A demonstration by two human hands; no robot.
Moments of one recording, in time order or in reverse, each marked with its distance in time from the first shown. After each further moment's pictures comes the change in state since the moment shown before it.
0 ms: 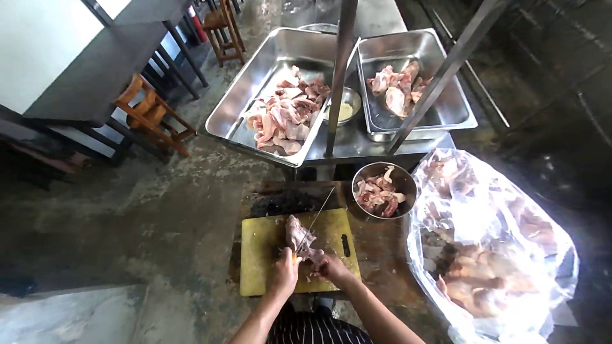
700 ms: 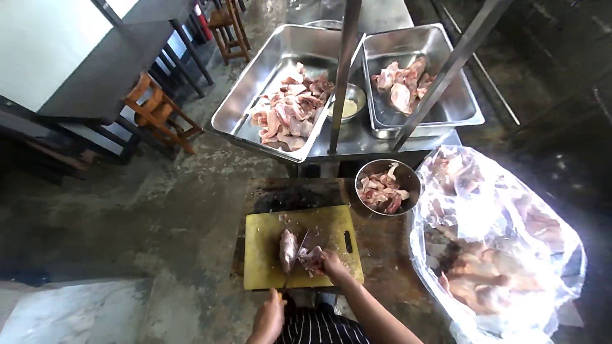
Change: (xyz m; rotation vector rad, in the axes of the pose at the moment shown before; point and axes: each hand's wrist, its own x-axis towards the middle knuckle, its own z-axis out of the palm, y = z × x) left_hand -0.081 -0.076 0.045 -0.001 -0.323 -0.334; right_hand 0.002 0.004 0.020 -0.019 0.105 -0.045
